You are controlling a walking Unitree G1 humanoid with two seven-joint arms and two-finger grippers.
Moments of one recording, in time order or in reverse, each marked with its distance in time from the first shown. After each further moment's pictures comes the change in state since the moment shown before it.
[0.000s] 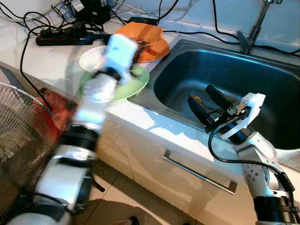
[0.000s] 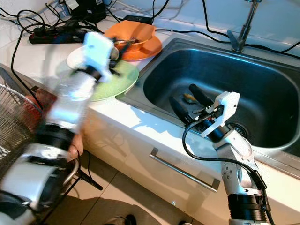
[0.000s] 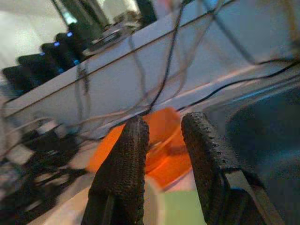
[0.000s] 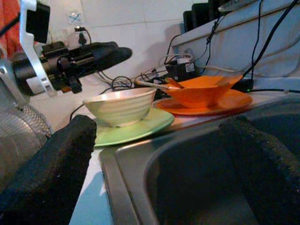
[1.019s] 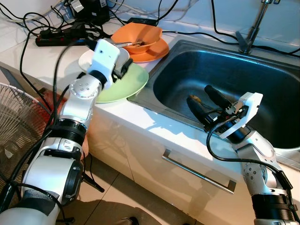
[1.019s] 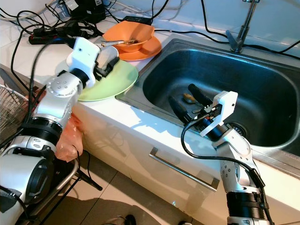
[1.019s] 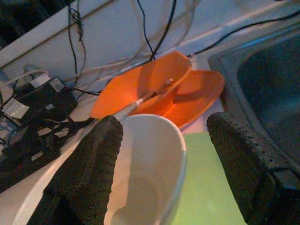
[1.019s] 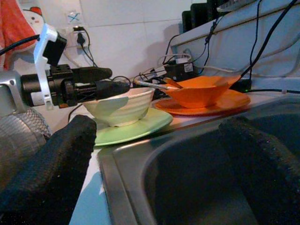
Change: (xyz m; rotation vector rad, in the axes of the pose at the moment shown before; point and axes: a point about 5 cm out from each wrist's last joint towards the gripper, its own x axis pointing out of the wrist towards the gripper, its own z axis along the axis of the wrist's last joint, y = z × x) left arm -0.004 0.019 -0.031 -0.008 0.213 -0.042; right arm 0.004 0.000 -0.002 0.001 0.005 0.004
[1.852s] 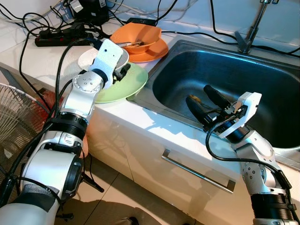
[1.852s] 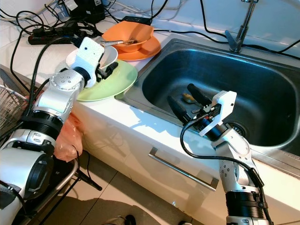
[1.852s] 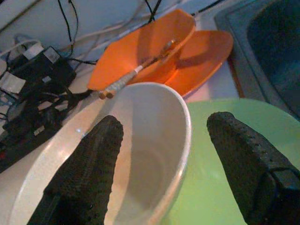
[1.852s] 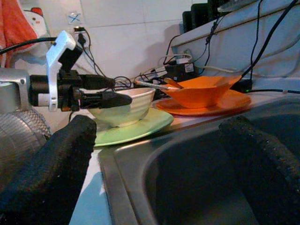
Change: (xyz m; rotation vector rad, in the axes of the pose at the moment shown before) left arm 0.006 0.001 -0.001 0.045 0.171 0.001; right arm 0.001 0.001 0.000 0.003 -0.001 0.003
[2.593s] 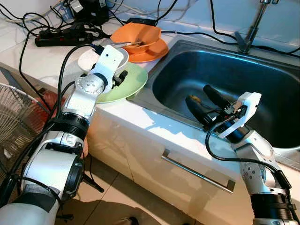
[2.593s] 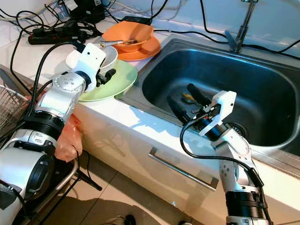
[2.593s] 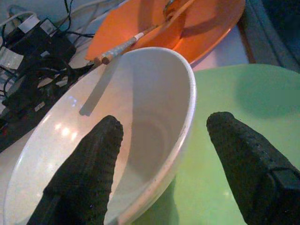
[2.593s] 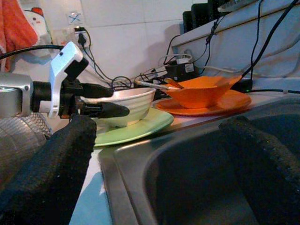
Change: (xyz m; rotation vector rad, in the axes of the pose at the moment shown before) left arm 0.000 -0.002 -0.009 0.023 0.103 0.020; right arm 0.000 0.000 0.000 0.000 0.000 0.002
